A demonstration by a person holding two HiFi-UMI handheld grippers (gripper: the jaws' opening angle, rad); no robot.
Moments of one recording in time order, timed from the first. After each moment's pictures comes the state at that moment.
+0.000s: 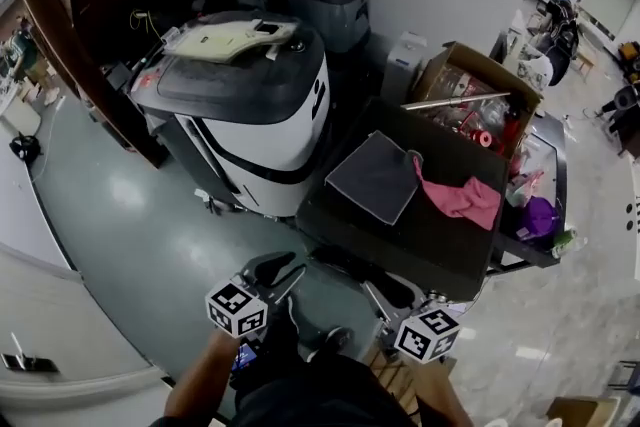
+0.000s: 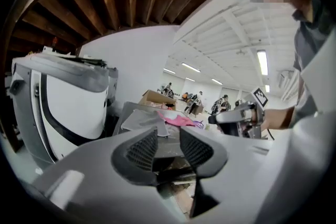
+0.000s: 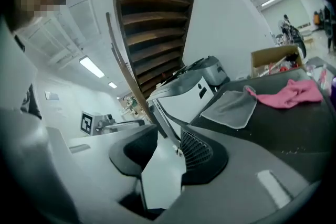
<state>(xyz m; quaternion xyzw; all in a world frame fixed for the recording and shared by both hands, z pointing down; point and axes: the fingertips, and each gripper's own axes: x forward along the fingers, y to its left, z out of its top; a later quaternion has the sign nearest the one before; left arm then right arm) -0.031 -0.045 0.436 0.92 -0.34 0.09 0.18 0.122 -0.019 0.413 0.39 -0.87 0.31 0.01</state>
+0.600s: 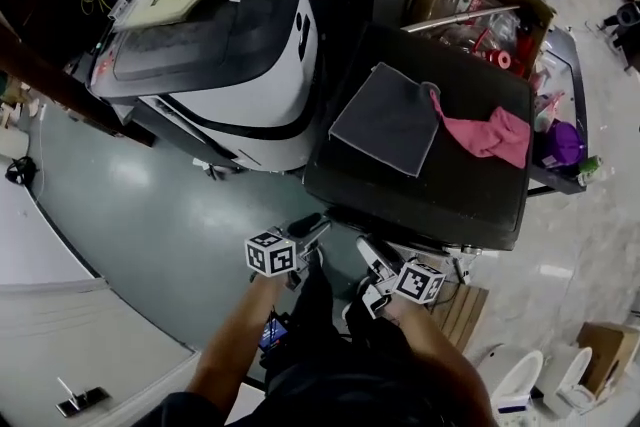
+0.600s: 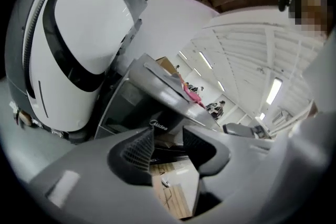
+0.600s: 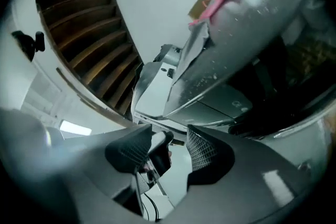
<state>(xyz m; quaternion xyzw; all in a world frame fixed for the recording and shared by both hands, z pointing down) -0.023 -0.104 0.641 0.86 -0.27 0.10 0.42 0.076 -0.056 0.603 0.41 -0.71 0.55 -0.16</state>
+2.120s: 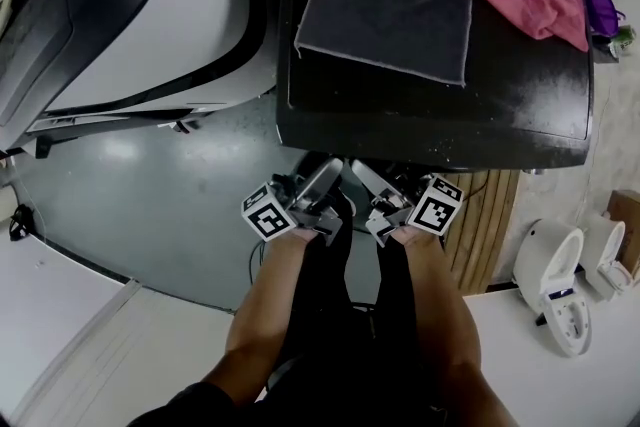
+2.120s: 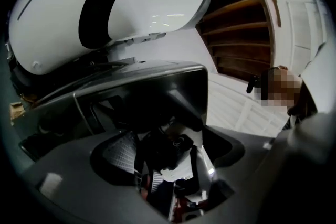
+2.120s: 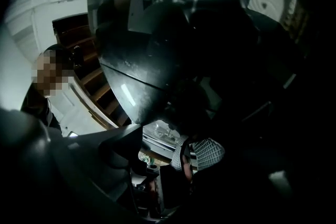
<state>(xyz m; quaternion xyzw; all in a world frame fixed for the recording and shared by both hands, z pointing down) -0.002 -0.162 0.688 0.79 -0.15 -0.19 0.56 0.047 -0.137 0.683 0.40 -0.72 0.48 -0.30</state>
